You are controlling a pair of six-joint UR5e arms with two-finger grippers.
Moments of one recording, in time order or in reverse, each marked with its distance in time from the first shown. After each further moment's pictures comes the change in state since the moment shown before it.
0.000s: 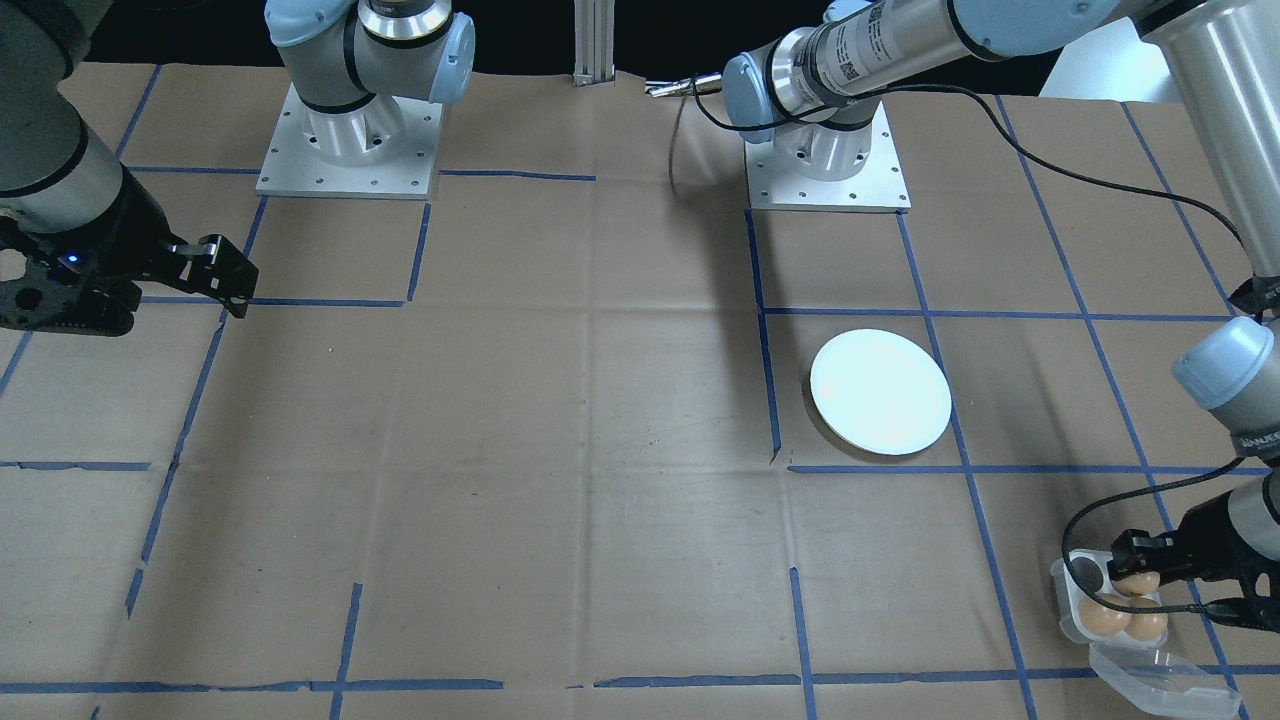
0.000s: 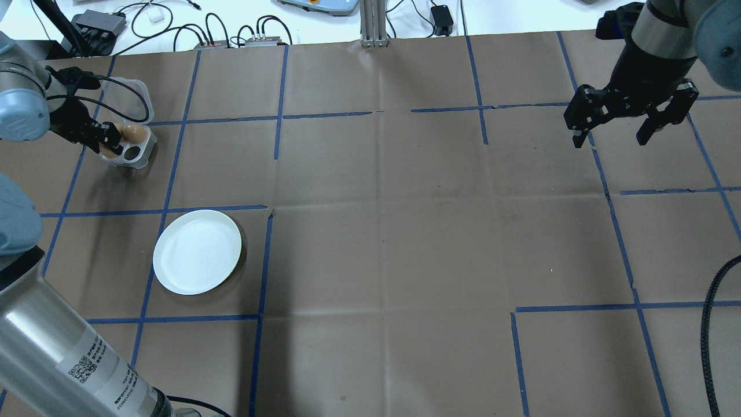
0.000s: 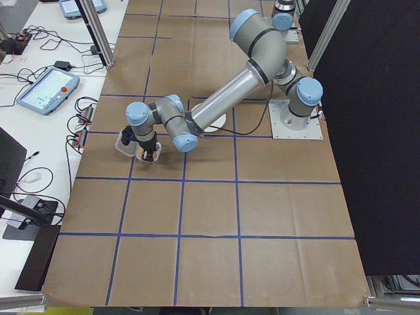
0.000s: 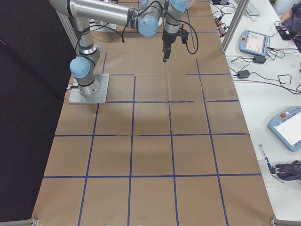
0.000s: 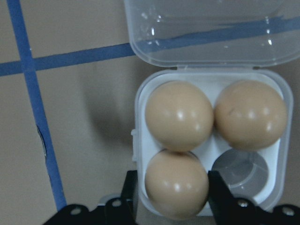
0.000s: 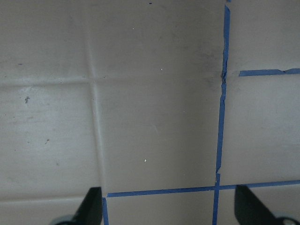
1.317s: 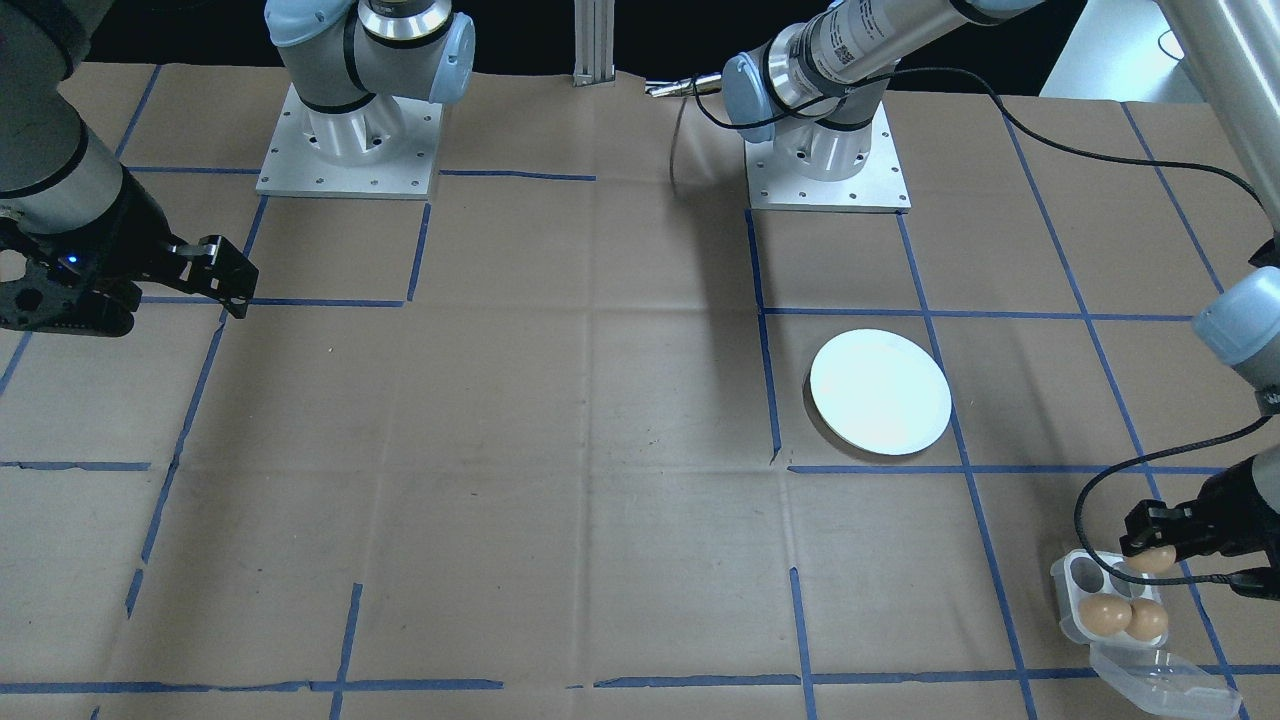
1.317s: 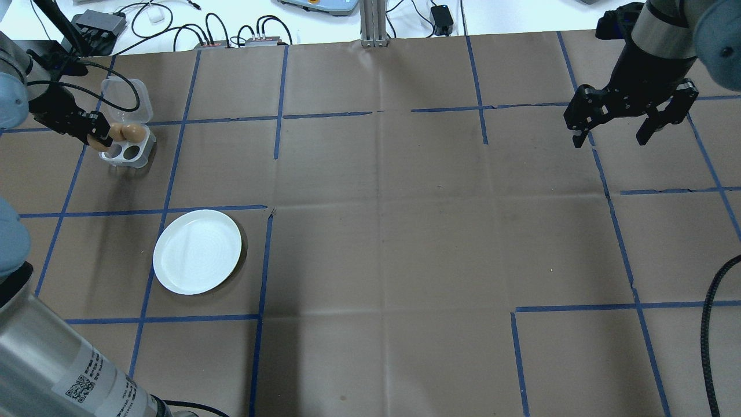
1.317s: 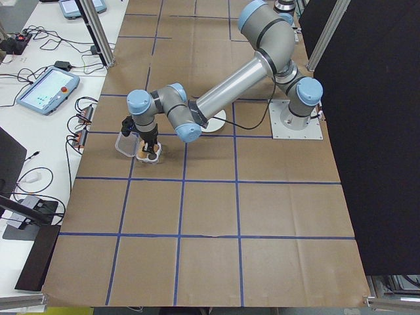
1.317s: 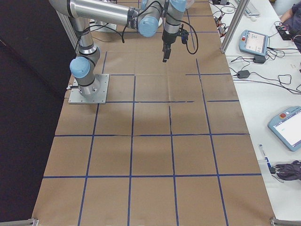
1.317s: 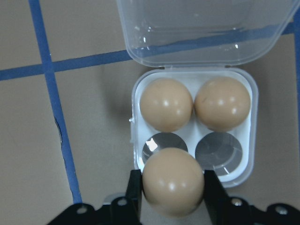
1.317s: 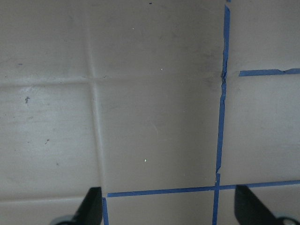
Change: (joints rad) left arm -0.010 0.120 -0.035 -0.101 -0.009 -0.022; right arm 0.000 0.000 0.000 0.000 0.000 0.000
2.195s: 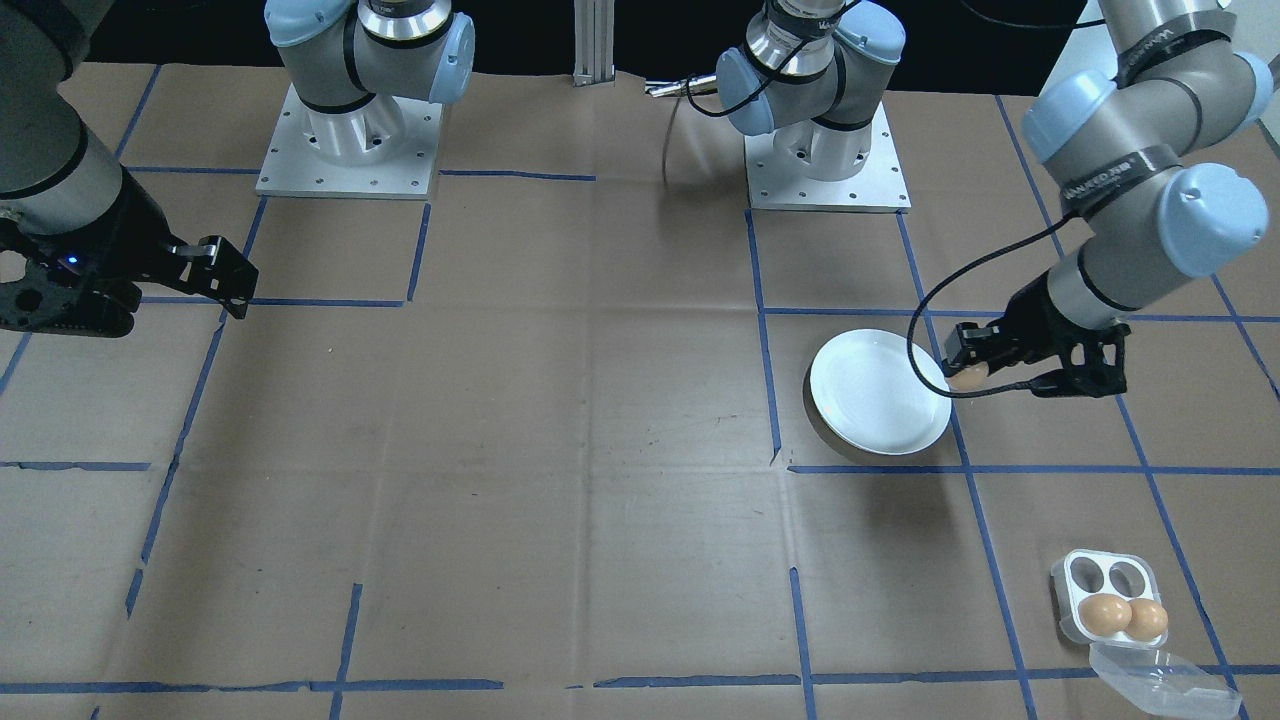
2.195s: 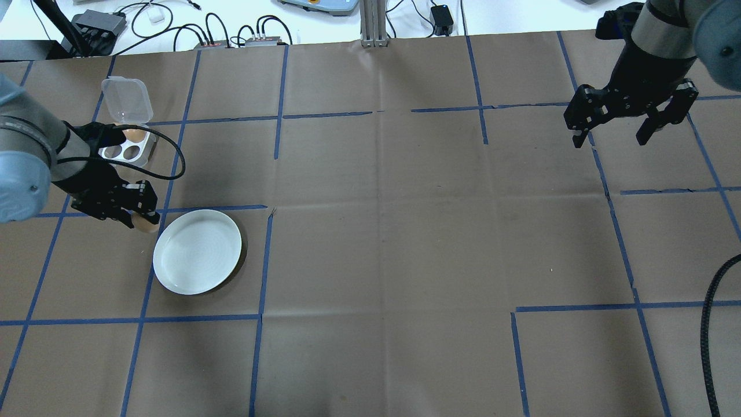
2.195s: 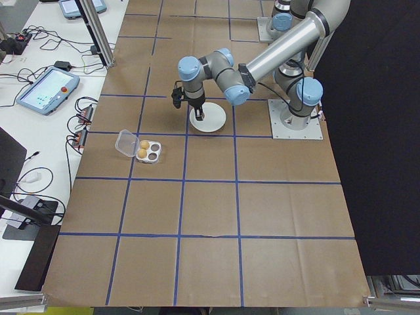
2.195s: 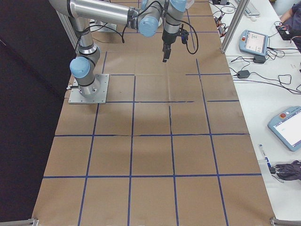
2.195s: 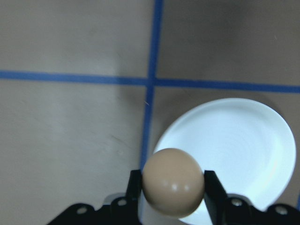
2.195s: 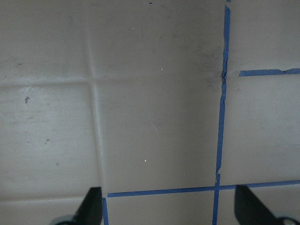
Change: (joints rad) left arm -0.098 0.460 -0.584 -0.044 -0.023 -0.302; right arm 0.000 0.000 0.000 0.000 0.000 0.000
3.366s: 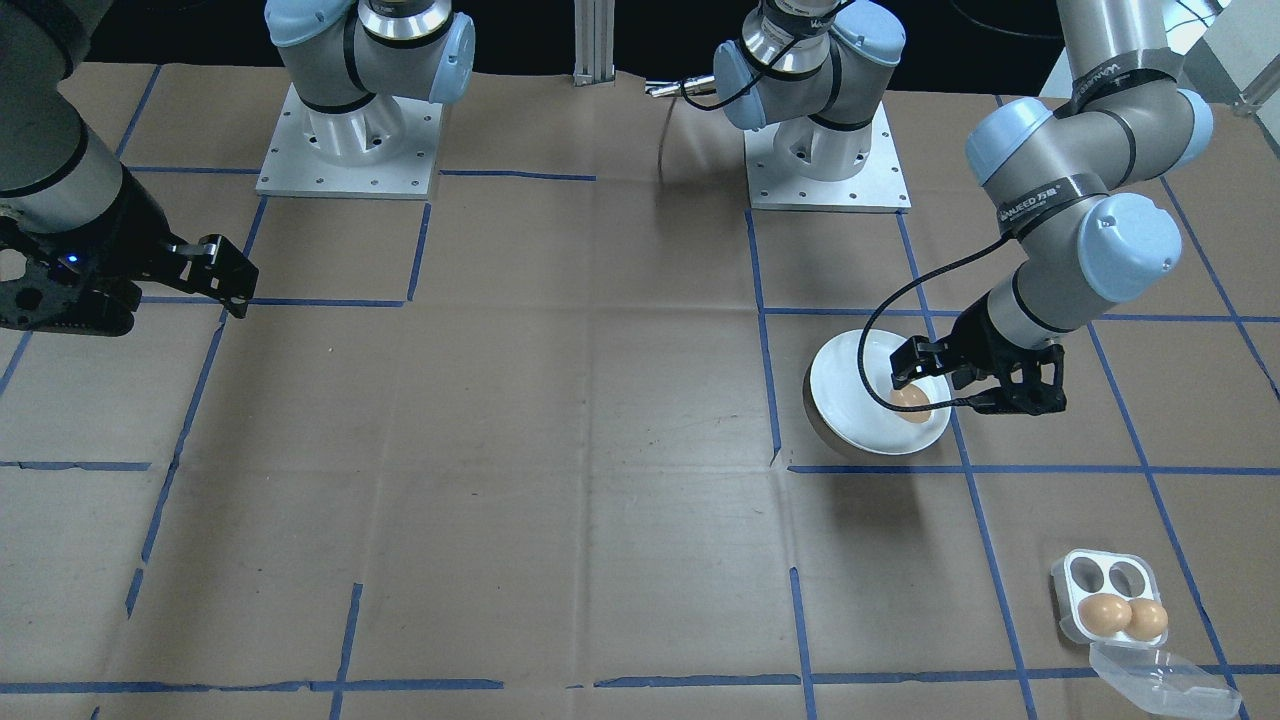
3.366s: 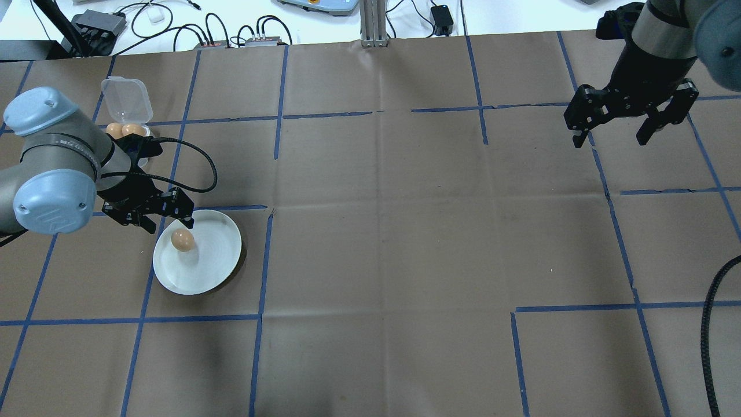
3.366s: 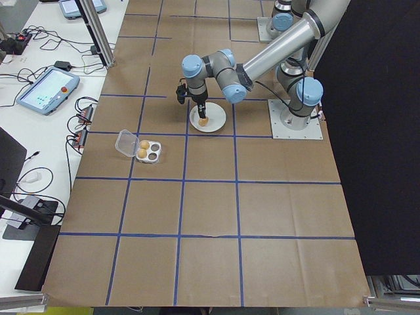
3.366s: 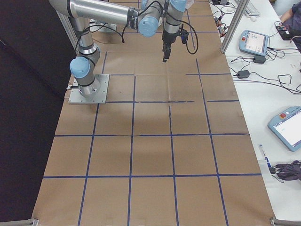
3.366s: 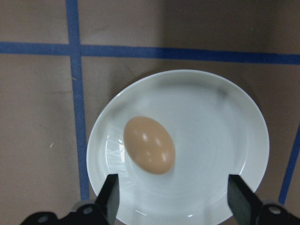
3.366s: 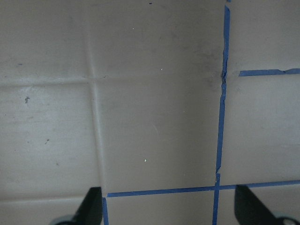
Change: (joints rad) left arm -0.049 -0.049 -0.004 0.113 0.003 -0.013; right arm 0.000 0.000 0.000 0.000 0.000 0.000
